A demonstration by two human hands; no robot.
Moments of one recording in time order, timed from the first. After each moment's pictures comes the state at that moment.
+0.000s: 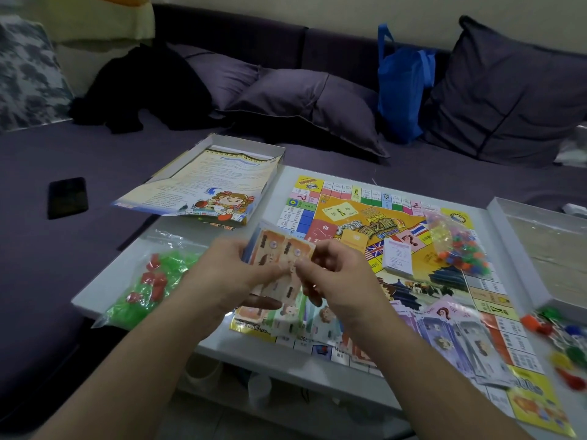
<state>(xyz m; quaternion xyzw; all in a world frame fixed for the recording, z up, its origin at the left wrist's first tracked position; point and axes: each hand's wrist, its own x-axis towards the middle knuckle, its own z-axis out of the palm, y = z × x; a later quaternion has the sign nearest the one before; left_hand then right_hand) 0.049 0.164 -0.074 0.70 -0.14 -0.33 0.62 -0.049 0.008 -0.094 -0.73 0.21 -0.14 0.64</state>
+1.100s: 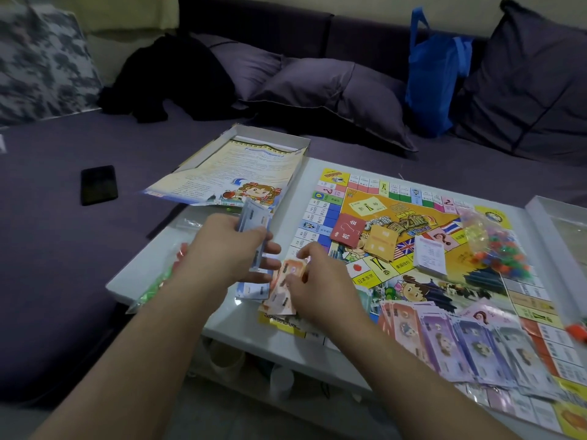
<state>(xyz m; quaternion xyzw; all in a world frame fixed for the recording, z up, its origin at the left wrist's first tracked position) 0.078 0.184 -0.069 0.77 -0.04 -0.22 0.60 0.001 0.051 -0.136 -0.91 0.25 -0.06 0.32</state>
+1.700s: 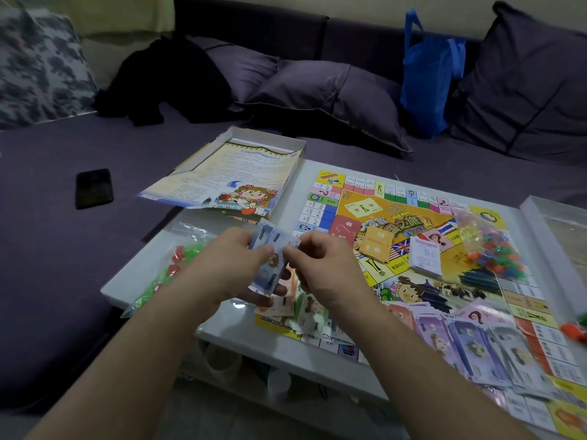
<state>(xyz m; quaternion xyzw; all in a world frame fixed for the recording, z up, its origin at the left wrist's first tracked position) 0.073 0.183 -0.069 0.78 -0.10 -0.31 0.53 0.003 0.037 -0.111 -0.77 0.20 -0.13 0.59</state>
